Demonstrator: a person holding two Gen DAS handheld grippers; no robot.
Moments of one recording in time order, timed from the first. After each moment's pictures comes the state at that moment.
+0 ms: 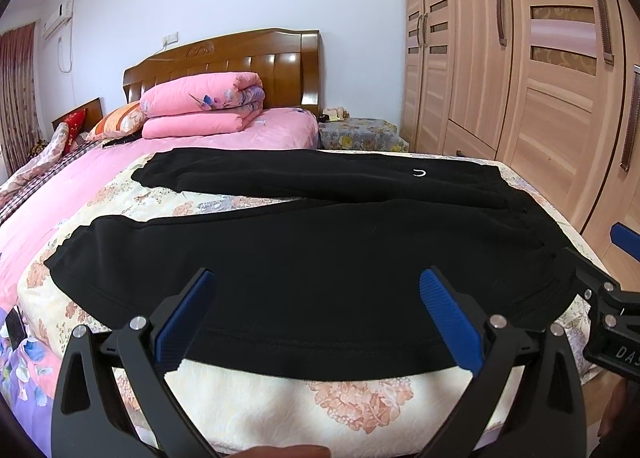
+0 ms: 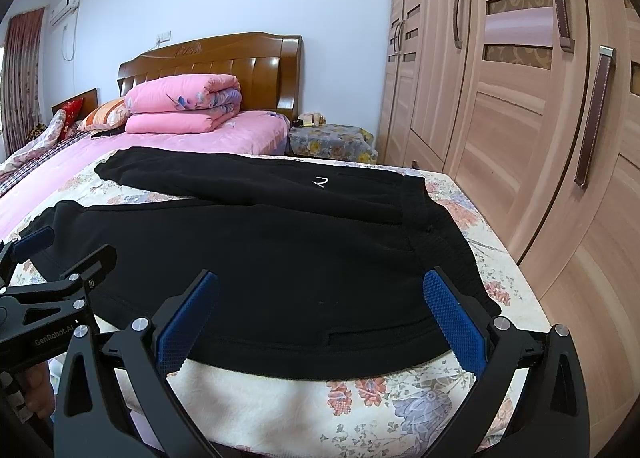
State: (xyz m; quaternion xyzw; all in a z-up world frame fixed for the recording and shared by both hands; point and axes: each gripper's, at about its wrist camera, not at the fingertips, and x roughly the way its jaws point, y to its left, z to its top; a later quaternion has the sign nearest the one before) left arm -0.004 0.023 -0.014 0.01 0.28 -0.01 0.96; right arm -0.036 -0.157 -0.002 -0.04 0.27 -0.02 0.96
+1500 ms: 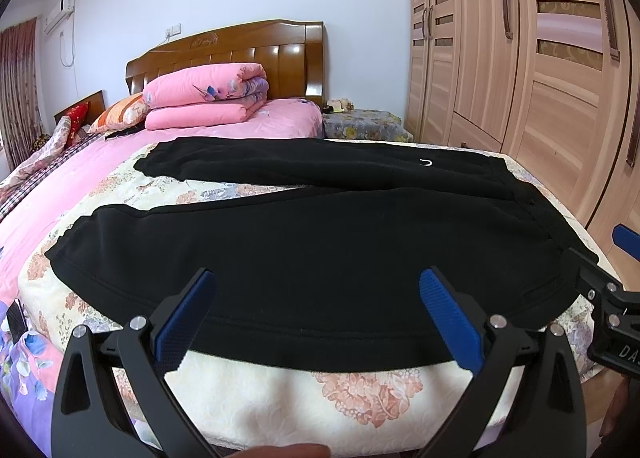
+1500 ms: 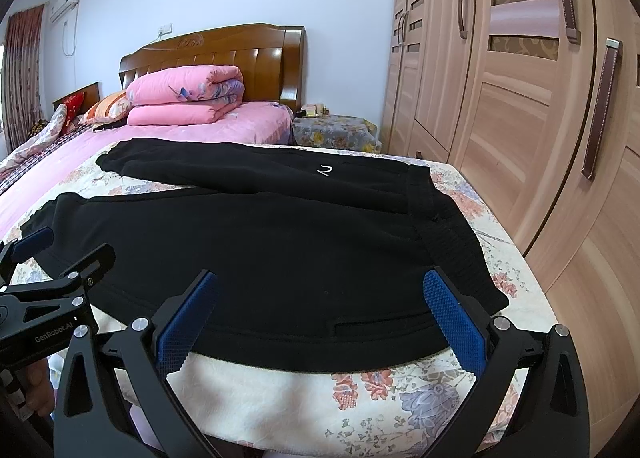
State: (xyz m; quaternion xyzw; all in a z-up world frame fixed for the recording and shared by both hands) left arm -0.007 0.032 -0.023 0.01 0.29 0.00 0.96; right arm -0.033 -0.155 -0.010 -0.04 0.28 -0.02 0.96
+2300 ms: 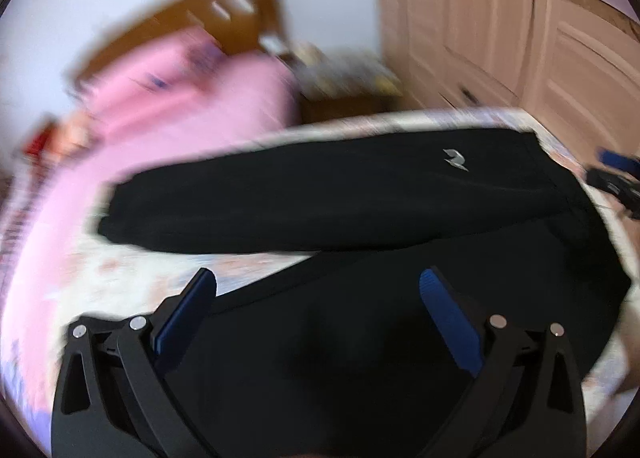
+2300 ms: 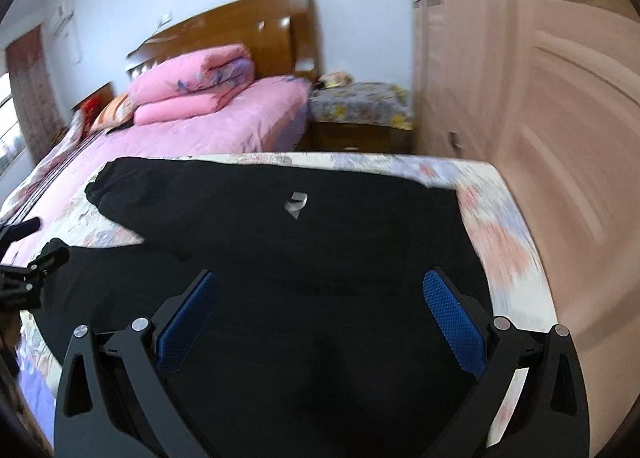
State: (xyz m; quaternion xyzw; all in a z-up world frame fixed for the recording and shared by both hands) left arm 0.217 0.035 0.016 0.09 0.44 -0.09 0.89; right arm 0.217 -0.269 0.003 0.00 0.38 0.09 0.92
